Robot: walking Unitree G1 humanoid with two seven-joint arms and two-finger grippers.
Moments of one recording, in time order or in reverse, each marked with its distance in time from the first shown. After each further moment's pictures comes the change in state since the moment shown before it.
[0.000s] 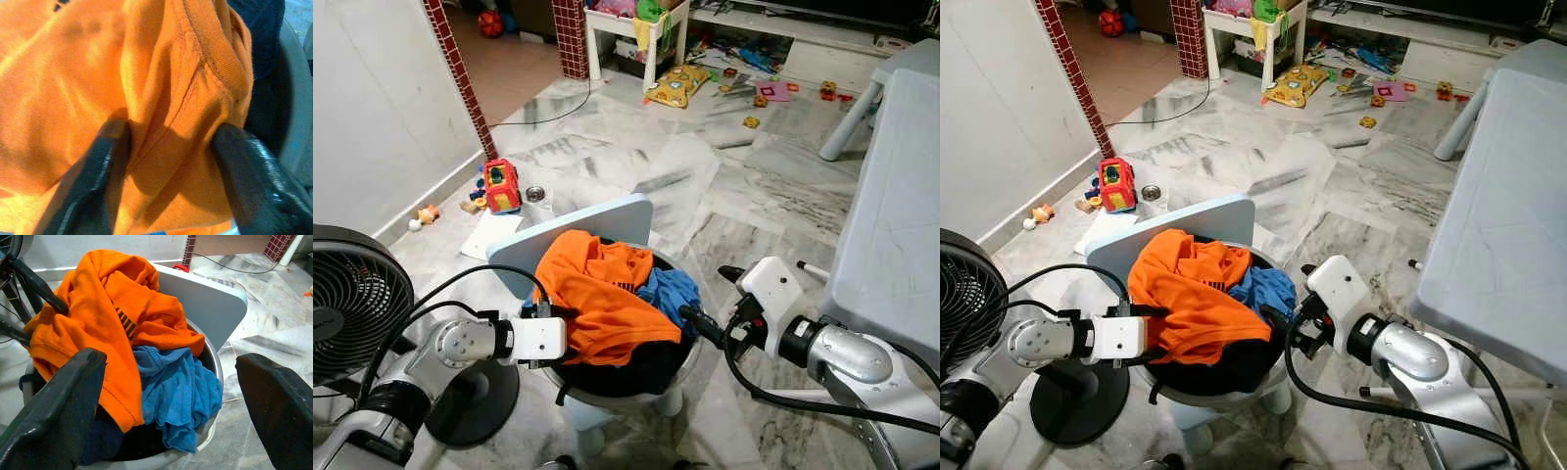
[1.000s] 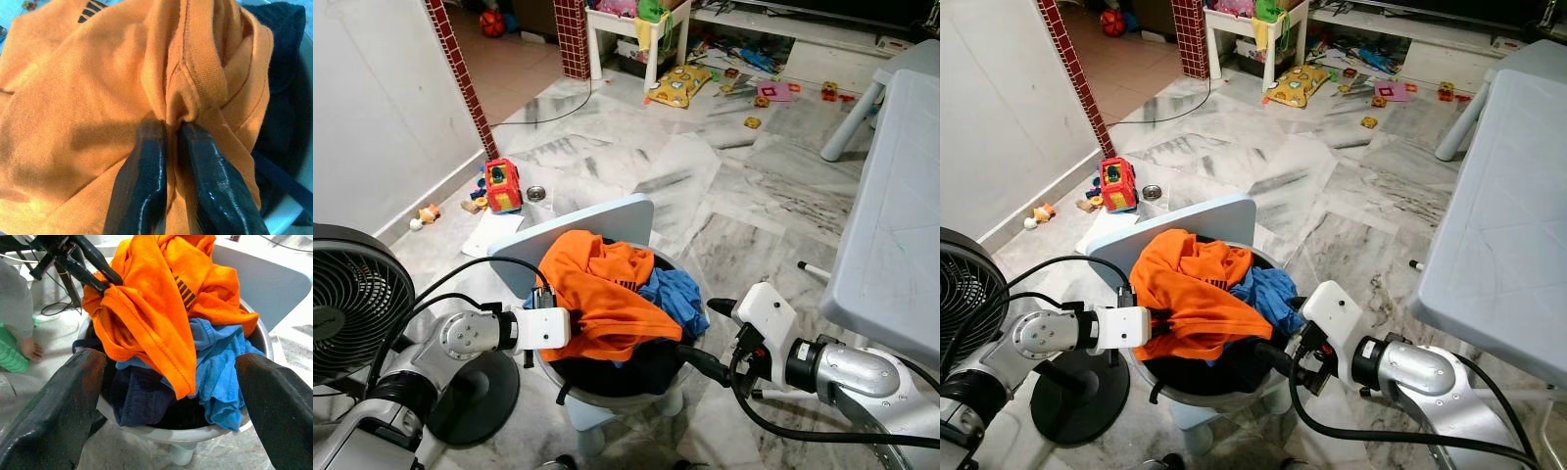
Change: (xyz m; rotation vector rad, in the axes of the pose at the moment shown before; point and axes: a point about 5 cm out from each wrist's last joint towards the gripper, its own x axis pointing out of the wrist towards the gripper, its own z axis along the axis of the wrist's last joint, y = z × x) left arm 0.005 0.006 0.002 -0.019 -0.023 0.046; right arm -0.010 0.013 -0.010 0.007 0.085 0.184
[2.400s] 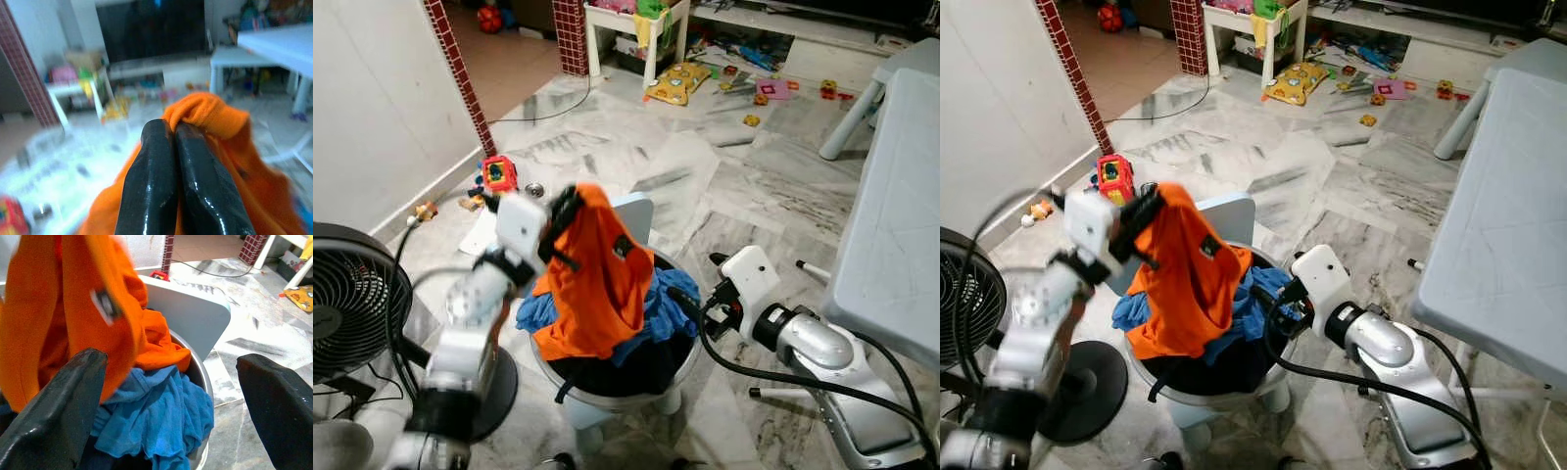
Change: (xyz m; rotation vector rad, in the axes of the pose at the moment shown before) left arm -0.007 0.028 0.061 -0.579 -0.401 0.741; right arm 0.037 -0.020 0.012 0.019 -0.128 -0.304
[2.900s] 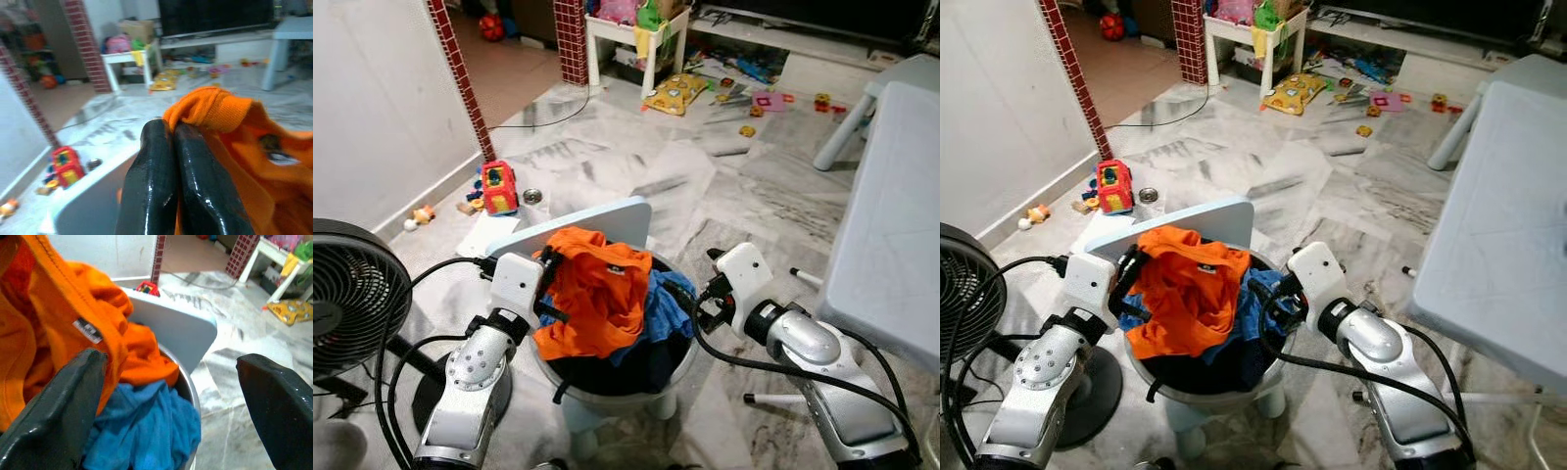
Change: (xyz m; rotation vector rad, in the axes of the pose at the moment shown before) left arm -0.027 0.004 -0.014 0.060 0.138 0.281; right arm 0.013 -0.002 0.004 -0.003 -0.039 -0.020
